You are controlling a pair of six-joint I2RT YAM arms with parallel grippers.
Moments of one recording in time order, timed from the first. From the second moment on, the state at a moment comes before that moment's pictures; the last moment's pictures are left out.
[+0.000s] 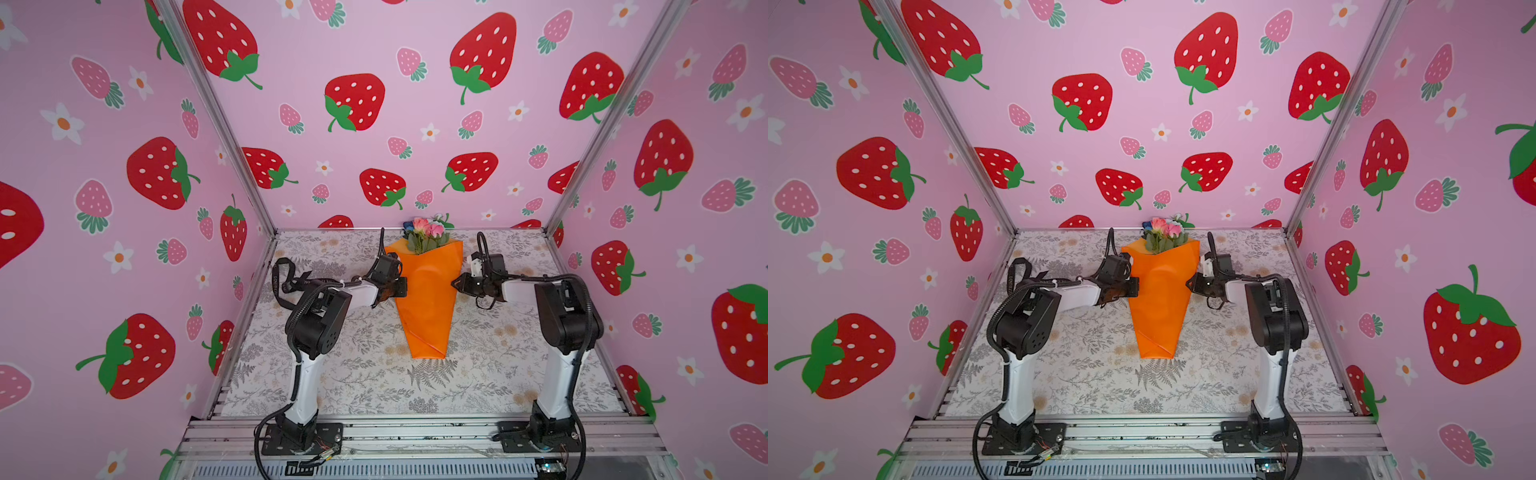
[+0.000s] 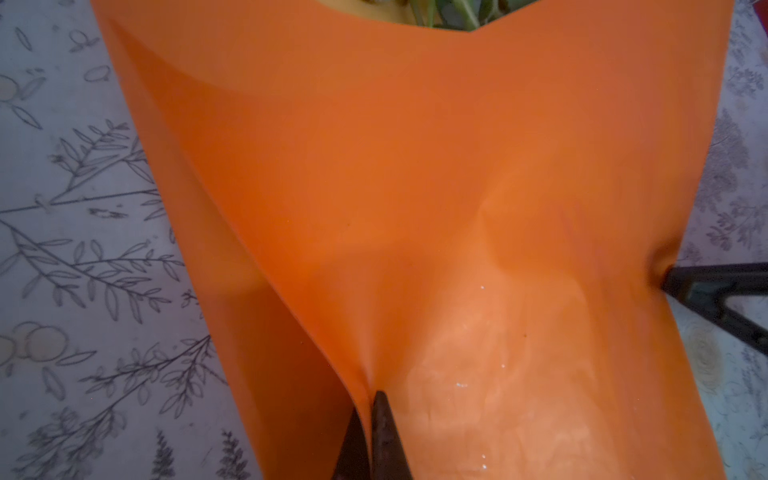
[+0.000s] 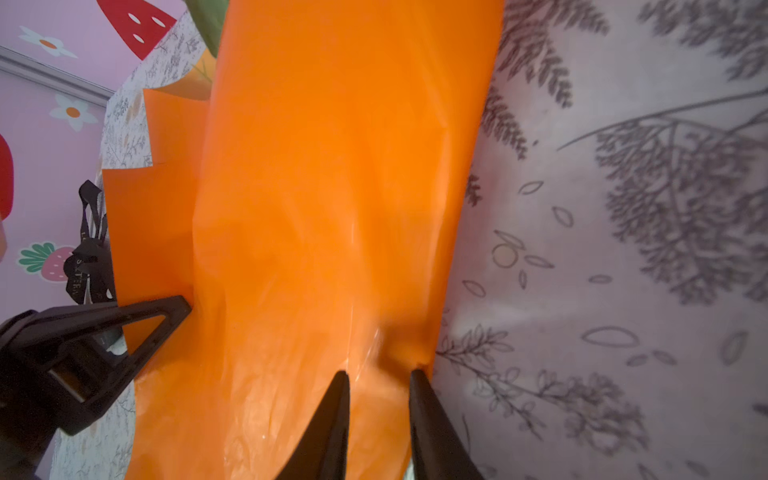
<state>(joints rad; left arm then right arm) -0.47 2.12 1.31 0.00 0.09 -0.37 0.27 2.03 1.15 0.08 -0.46 0.42</state>
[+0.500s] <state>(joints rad) -0.47 2.12 1.33 0.00 0.12 -0.37 0.25 2.09 1.30 0.12 -0.49 0.45</state>
